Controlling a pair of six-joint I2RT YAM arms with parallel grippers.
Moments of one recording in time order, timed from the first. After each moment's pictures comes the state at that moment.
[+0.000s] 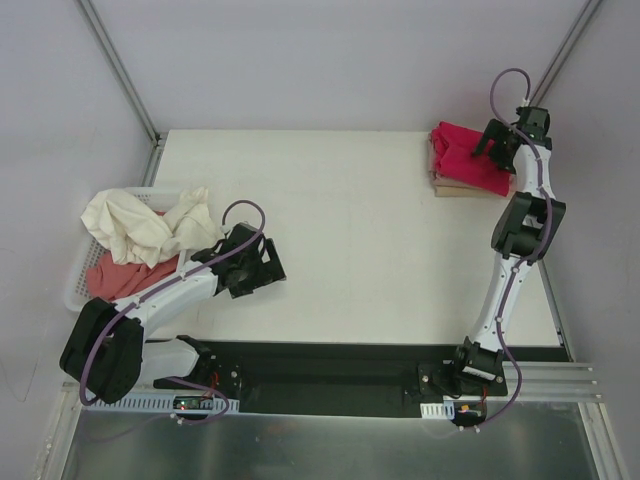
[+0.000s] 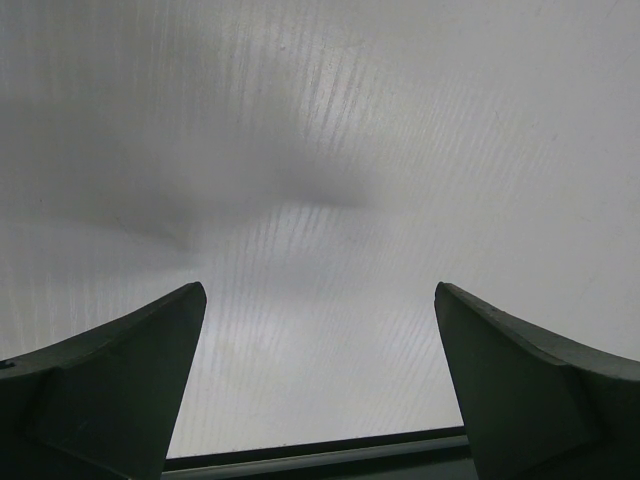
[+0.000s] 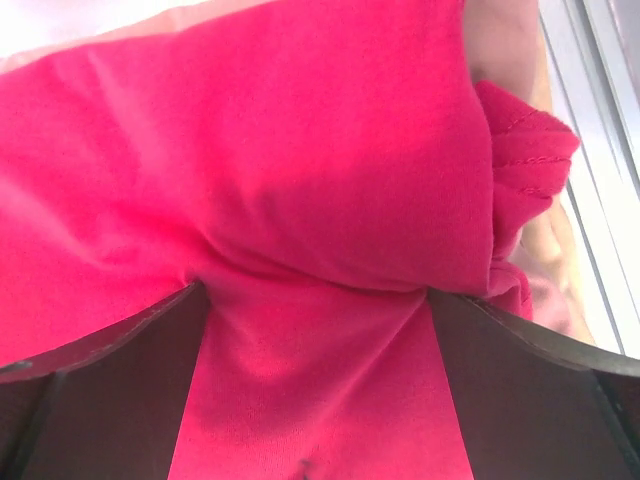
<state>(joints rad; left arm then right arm) -0.52 1.21 0.63 -0.48 -0.04 -0.85 -0.28 2.48 2.33 -0.65 -0.16 0.21</state>
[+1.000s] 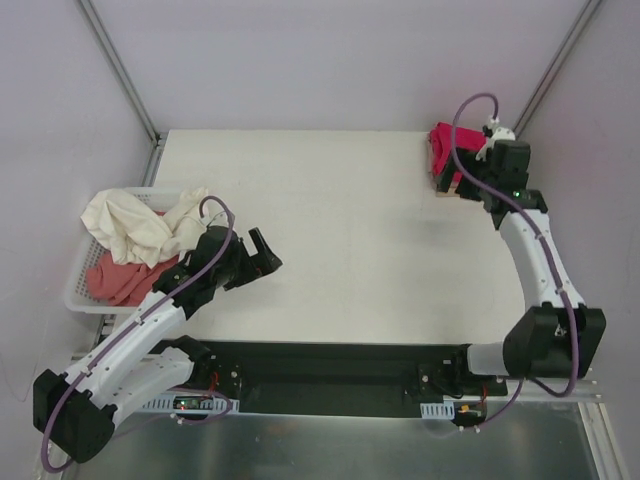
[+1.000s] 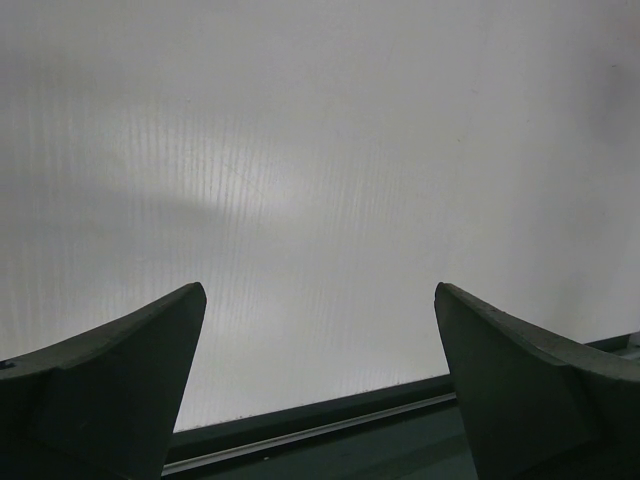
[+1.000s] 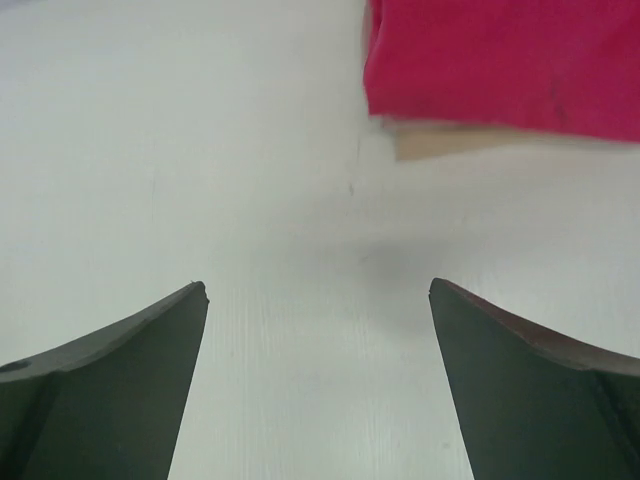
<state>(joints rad) -0.52 0.84 0.64 -0.53 -0.03 -0.83 -0.04 1.42 1.31 -0.45 -0.15 0.19</state>
